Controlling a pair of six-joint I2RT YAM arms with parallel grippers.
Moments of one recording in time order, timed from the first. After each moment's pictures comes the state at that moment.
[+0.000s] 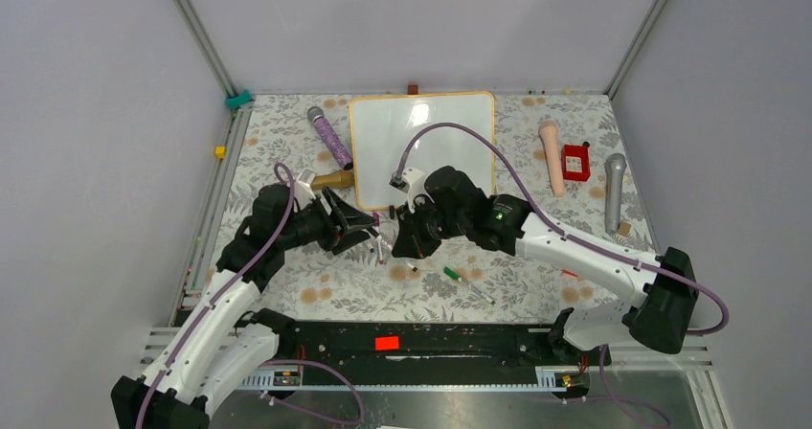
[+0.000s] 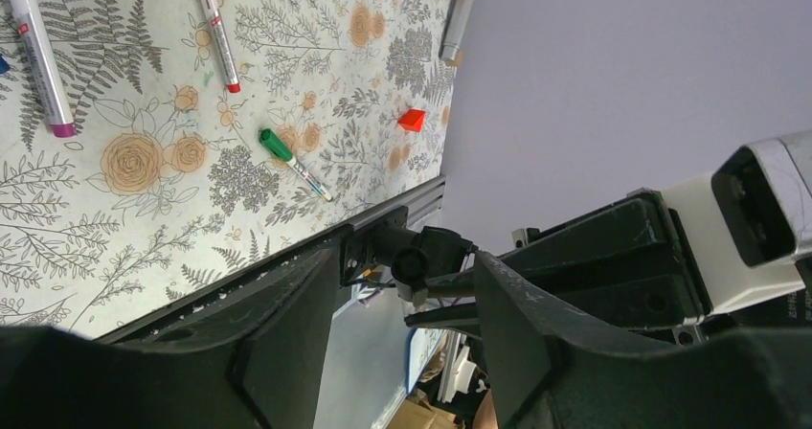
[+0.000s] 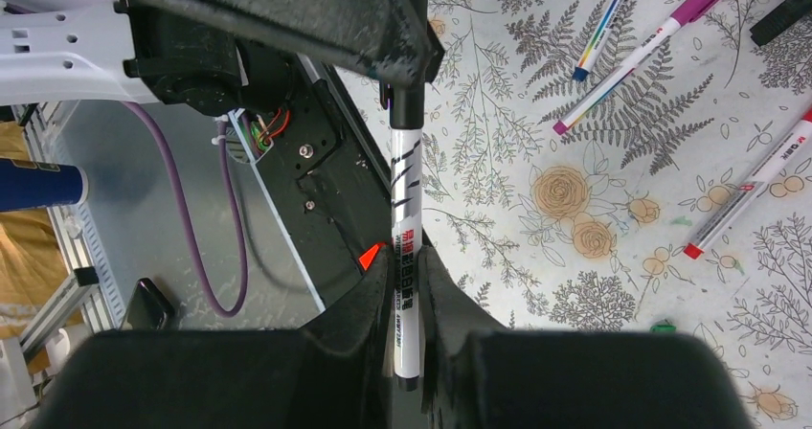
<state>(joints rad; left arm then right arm) -0.34 0.77 0.66 -0.39 0.57 -1.17 0.99 1.35 1.16 -0.48 -0.33 0.36</state>
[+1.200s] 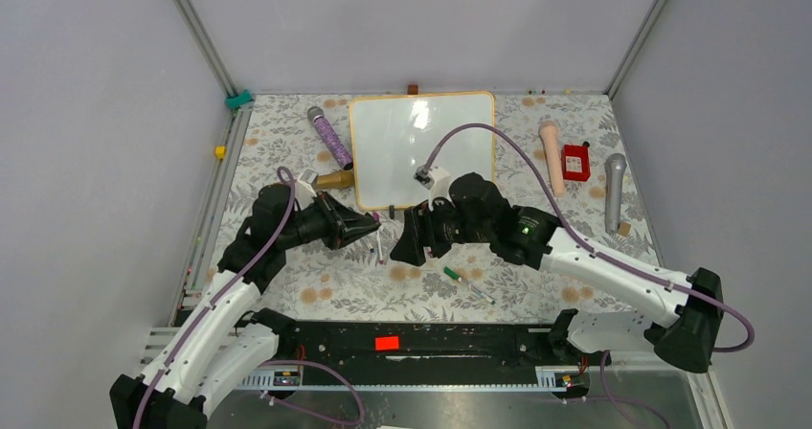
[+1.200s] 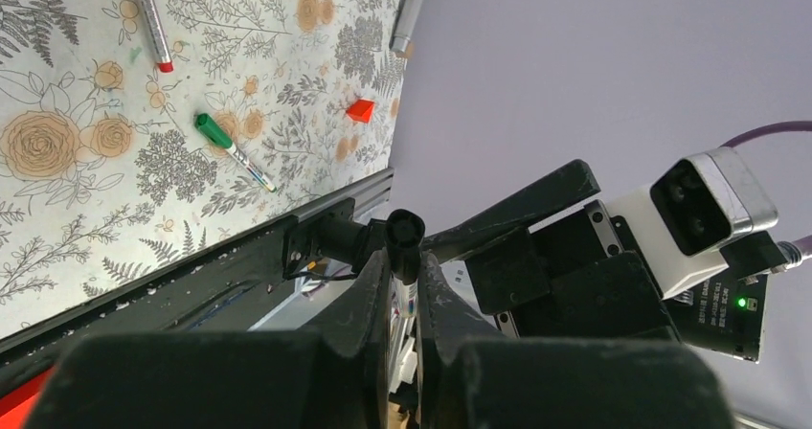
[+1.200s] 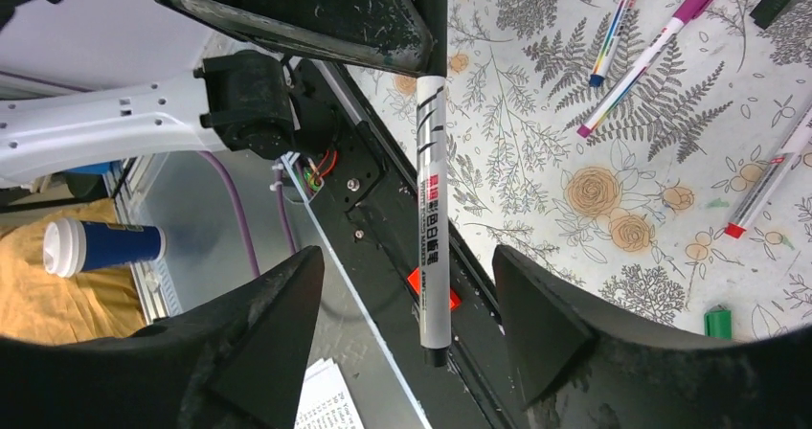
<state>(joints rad) -0.37 0.75 0.65 -0.32 0.60 -1.32 0.99 1.22 1.06 -0.38 -0.29 0.53</state>
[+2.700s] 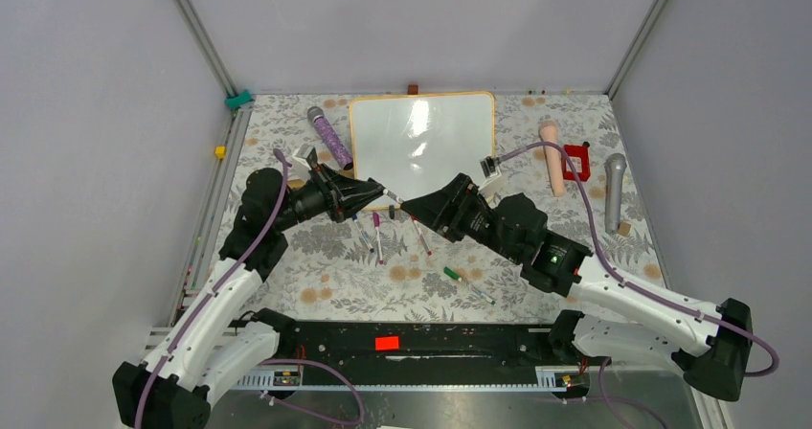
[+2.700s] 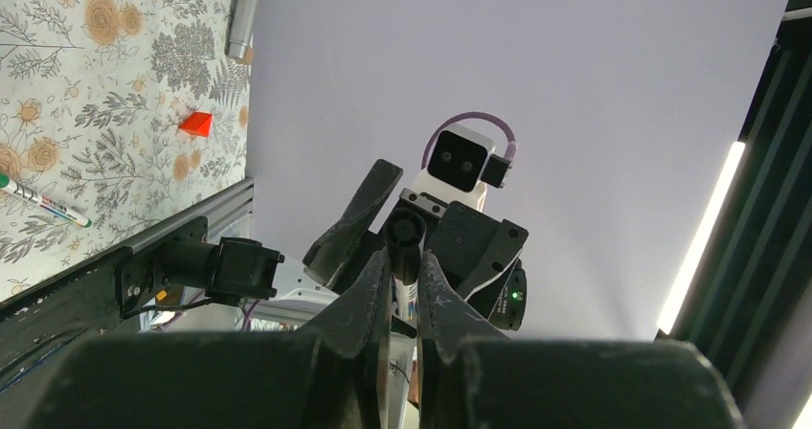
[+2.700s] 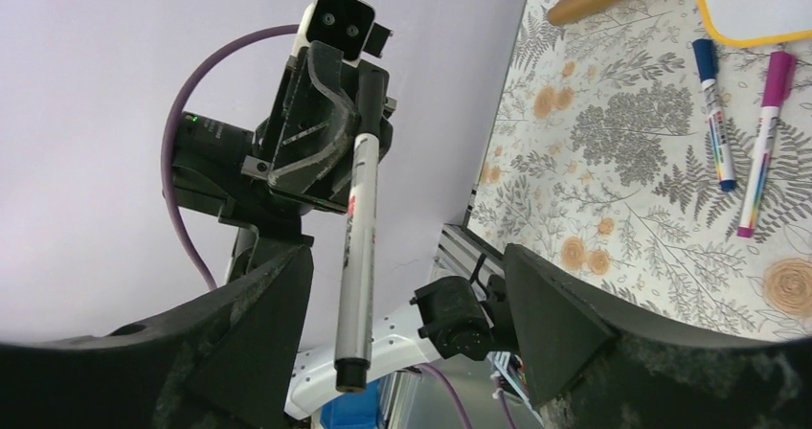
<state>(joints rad) -0.35 0.84 0.72 0.01 0.66 -1.62 0.99 0.95 0.79 0.06 0.09 1.20</state>
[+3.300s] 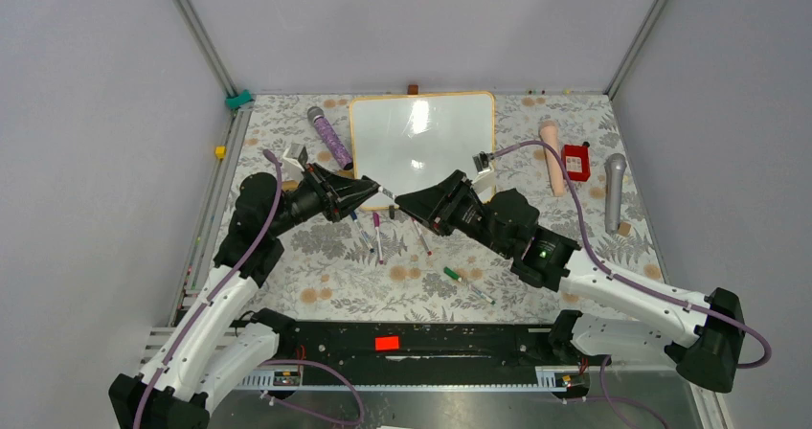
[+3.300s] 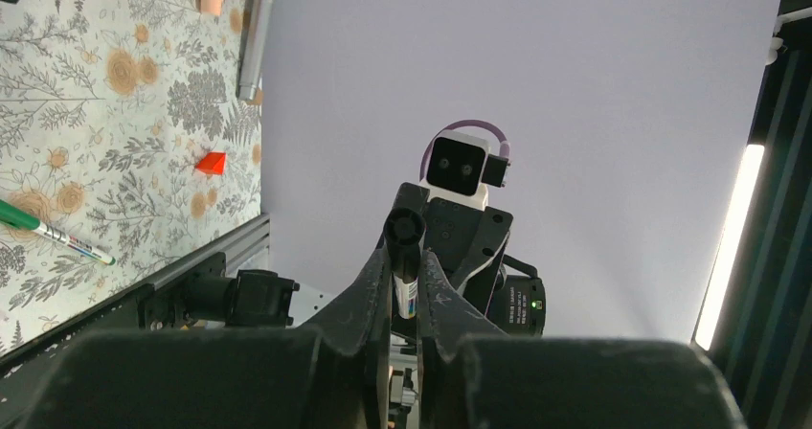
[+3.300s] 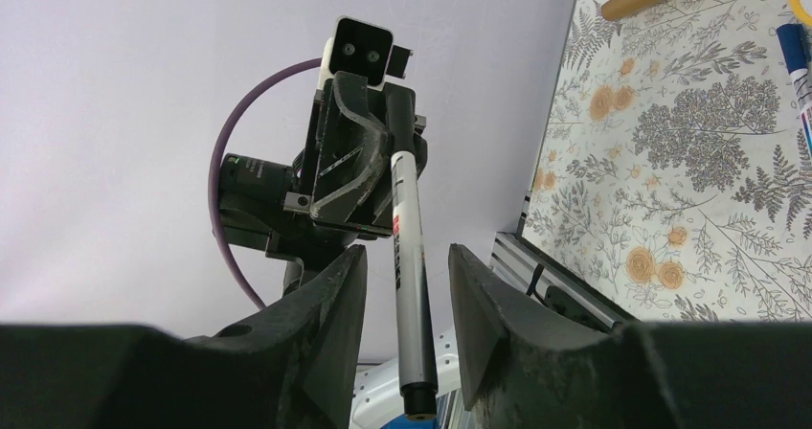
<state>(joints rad) -0.35 0.79 0.72 -0.01 0.59 -1.57 1.00 1.03 0.82 0.16 0.09 1.30</state>
